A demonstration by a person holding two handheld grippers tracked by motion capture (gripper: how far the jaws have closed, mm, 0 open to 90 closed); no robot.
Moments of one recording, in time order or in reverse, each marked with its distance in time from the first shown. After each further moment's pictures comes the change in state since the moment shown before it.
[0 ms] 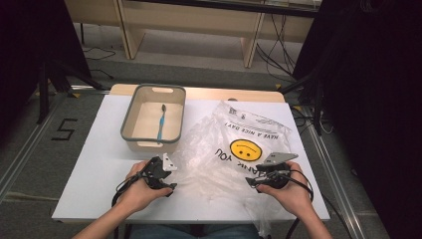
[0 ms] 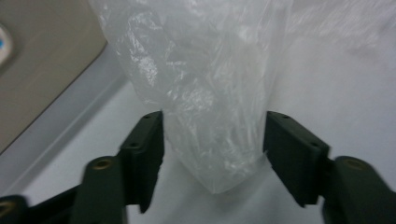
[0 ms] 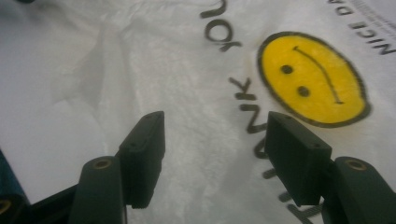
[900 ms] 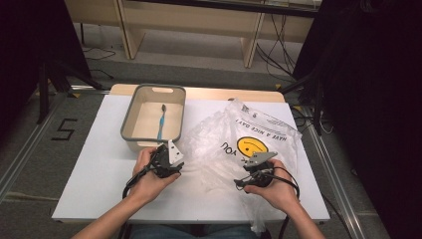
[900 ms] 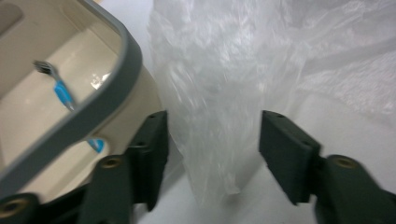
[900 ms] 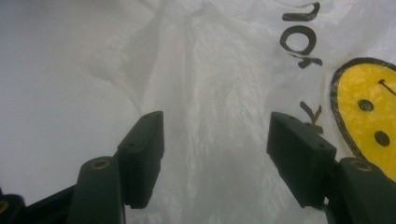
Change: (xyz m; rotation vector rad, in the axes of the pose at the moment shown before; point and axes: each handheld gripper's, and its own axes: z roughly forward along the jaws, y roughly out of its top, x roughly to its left) left arm 0.004 0.030 -0.006 -0.242 0.181 0.032; right arm 0.012 0.017 0.032 0.053 0.036 -0.104
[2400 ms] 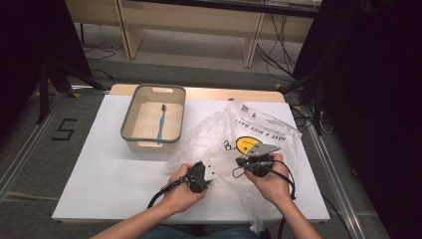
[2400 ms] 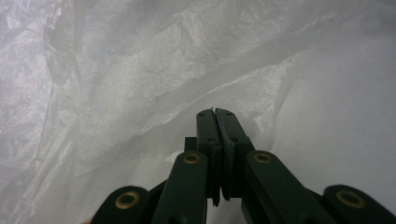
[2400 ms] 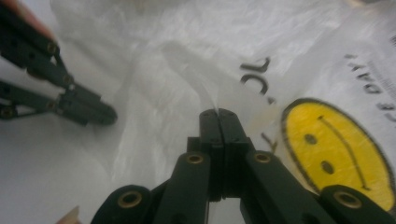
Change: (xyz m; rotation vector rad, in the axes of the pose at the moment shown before) left arm -0.082 0.019 0.053 0.045 -0.273 0.150; right arm -0.005 0.020 -0.008 -0.161 -0.128 0.077
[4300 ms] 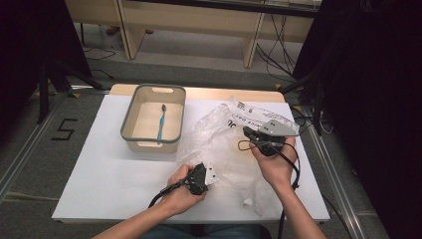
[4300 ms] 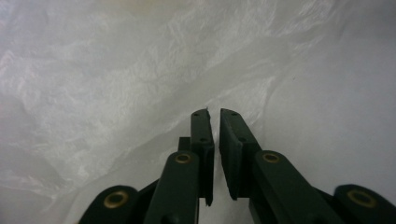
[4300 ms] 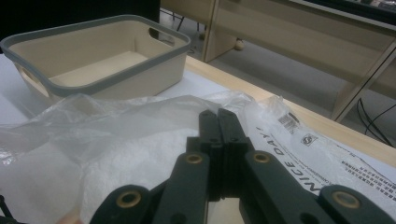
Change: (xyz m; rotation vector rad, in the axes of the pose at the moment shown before) left arm -0.004 0.004 -0.013 -0.041 0.026 0.061; right arm -0.019 0.048 -0.030 -0.287 -0.185 0.081
